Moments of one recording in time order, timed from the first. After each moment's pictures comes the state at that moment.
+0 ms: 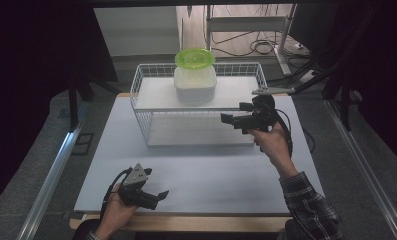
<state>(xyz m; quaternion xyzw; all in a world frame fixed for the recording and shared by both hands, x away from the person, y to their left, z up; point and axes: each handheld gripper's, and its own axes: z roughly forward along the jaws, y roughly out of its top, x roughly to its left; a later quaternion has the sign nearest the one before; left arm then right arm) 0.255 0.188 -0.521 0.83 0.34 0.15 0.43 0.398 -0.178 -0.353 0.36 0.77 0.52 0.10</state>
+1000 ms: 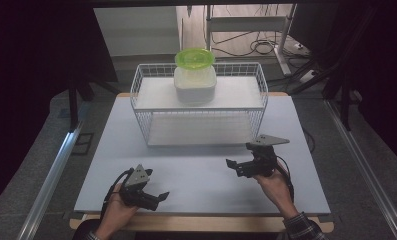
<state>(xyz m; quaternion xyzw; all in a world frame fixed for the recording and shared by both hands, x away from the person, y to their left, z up) 0.255 0.185 -0.524 0.84 0.33 0.15 0.41 0.339 -0.201 -0.459 0.35 0.80 0.46 0.13</state>
